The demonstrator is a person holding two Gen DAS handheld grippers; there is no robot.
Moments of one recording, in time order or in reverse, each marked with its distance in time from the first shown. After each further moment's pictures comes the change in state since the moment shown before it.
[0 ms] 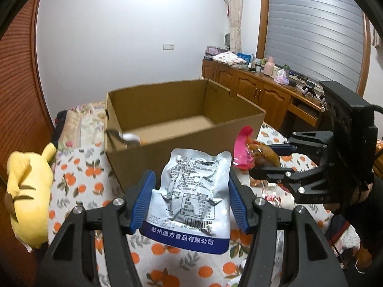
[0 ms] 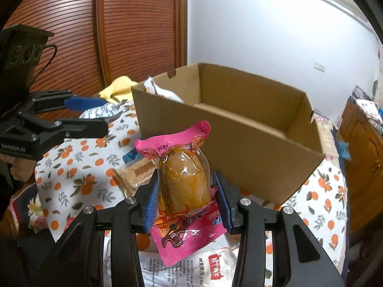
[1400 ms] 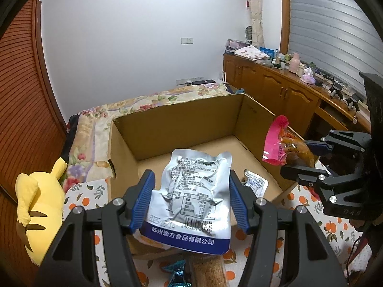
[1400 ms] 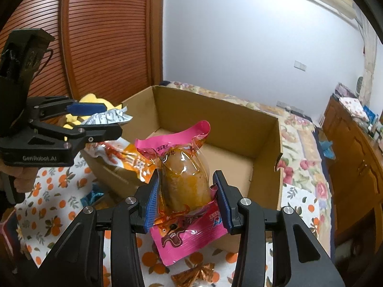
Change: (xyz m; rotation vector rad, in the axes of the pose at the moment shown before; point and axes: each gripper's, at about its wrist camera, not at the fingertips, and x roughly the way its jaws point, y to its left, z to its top) left arm 0.086 0.024 0.080 -0.013 0.058 0.137; right arm 0.029 -0.066 0.068 0.061 -0.001 -0.117
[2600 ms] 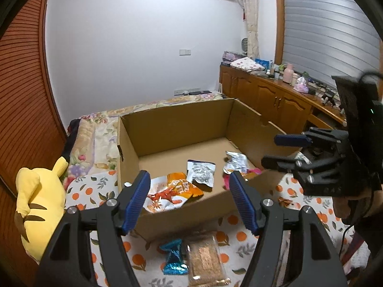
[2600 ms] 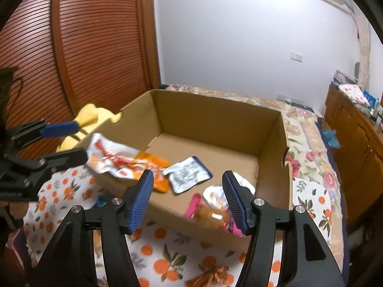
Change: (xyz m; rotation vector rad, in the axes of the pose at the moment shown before) left arm -0.048 0.002 -0.031 -0.007 -0.086 -0.036; right arm -0.003 0.000 -0.007 0.070 -0.022 0.031
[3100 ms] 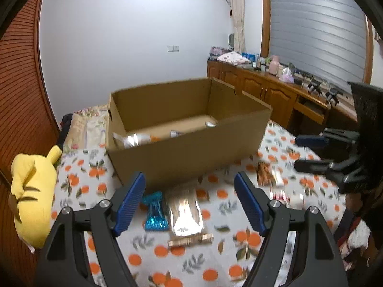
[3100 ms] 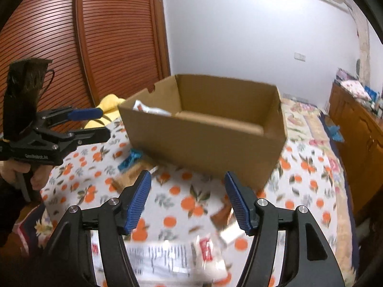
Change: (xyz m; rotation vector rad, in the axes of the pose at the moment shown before) left arm -0.033 -0.022 -0.070 0.031 0.029 -0.054; right arm -0.072 0.022 -0.086 0.018 -0.017 0.048
